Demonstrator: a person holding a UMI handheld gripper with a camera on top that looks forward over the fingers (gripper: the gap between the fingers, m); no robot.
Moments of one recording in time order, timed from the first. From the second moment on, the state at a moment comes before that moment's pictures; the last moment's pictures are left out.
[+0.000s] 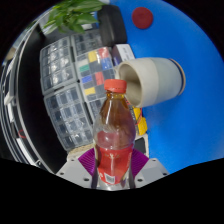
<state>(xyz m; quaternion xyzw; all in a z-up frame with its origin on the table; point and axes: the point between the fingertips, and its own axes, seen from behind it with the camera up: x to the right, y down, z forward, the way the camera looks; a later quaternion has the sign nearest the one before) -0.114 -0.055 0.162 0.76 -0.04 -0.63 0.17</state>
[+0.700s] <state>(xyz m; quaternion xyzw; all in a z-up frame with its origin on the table) -0.097 0.090 0.251 0.63 0.43 -0.55 -0.34</state>
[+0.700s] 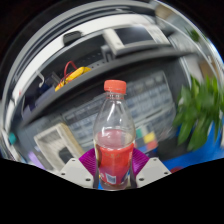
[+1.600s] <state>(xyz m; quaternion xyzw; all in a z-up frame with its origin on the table) -0.111 0.255 0.090 0.57 0.53 -0.41 -0.47</state>
